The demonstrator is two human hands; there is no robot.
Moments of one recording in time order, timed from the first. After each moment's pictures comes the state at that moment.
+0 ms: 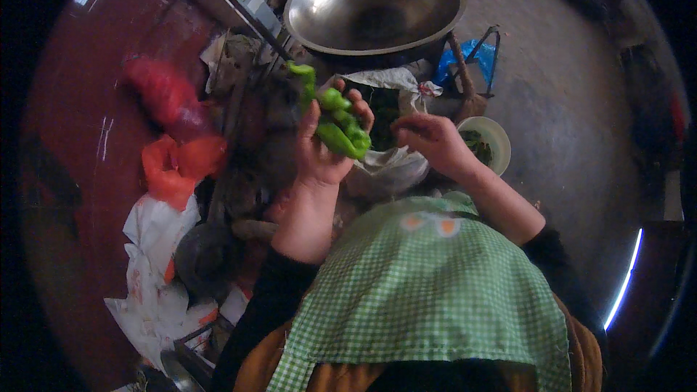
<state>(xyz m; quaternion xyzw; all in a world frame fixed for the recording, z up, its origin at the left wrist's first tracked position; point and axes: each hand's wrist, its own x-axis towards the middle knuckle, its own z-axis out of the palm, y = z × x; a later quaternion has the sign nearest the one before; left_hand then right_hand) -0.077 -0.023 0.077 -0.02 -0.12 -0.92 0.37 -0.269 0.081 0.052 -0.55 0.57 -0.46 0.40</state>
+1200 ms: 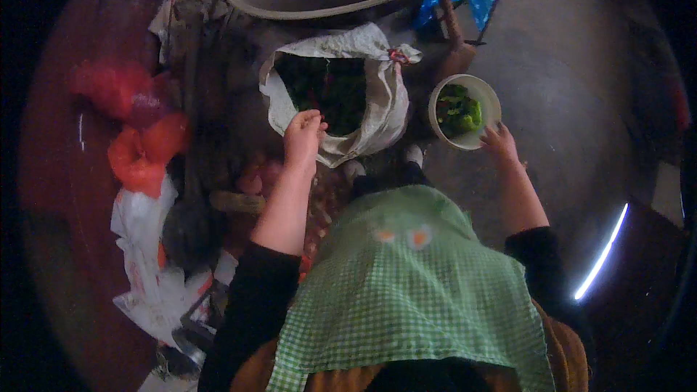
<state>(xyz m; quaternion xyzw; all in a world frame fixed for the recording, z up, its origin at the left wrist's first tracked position) -0.134 -0.071 -0.098 0.62 -0.39 -0.64 0.23 -0.506 0.164 -0.172 0.00 0.77 -0.46 0.43</state>
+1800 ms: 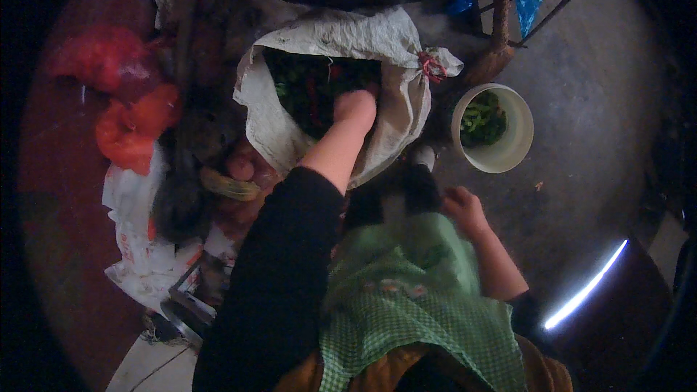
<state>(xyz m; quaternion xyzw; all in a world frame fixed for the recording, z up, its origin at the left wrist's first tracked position) -0.245 -0.138 -0.276 0.56 -0.77 -0.26 -0.16 -0.408 0.163 -0.237 -0.15 0.71 -0.28 0.63</state>
